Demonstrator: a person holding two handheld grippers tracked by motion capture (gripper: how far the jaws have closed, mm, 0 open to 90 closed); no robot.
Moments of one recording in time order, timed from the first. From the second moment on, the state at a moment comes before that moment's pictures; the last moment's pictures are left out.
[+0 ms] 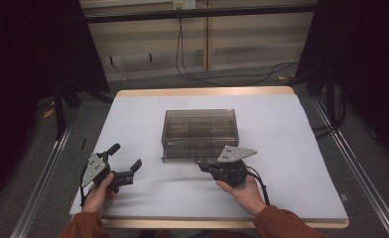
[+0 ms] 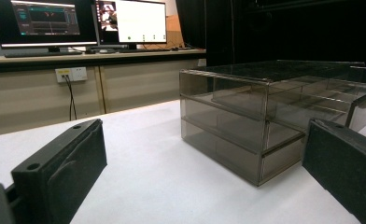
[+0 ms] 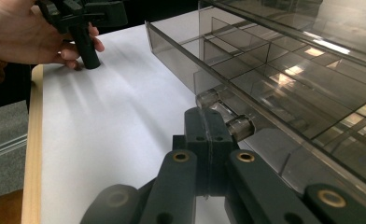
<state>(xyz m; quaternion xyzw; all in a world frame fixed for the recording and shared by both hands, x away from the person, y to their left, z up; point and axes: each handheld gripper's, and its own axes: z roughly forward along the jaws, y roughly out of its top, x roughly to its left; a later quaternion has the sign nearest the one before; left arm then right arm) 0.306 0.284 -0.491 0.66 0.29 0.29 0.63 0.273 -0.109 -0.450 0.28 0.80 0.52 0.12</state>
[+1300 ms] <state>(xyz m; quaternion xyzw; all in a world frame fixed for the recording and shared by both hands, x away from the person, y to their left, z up) 0.306 0.284 -0.491 0.66 0.29 0.29 0.63 0.283 -0.113 -0.447 0.29 0.79 0.52 0.12</state>
